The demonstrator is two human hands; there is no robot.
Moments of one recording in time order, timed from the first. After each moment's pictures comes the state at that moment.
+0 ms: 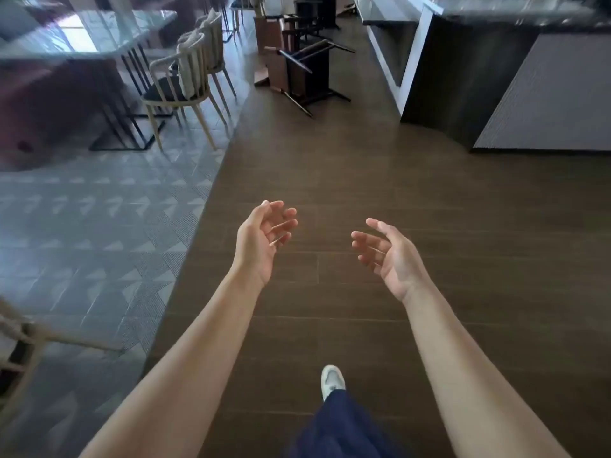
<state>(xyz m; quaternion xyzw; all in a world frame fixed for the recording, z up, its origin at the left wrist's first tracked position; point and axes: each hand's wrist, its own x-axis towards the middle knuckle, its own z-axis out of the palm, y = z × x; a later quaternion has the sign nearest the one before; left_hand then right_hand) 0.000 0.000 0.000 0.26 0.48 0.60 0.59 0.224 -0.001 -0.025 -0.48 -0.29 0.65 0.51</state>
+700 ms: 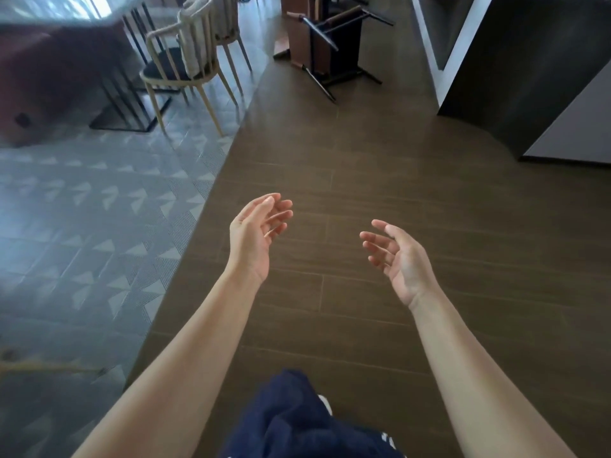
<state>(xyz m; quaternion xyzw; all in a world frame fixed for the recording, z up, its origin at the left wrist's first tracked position) 0.003 0.276 -0.020 0.22 0.51 0.65 0.53 0.233 0.286 -0.043 -0.52 -0.30 0.65 0.46</state>
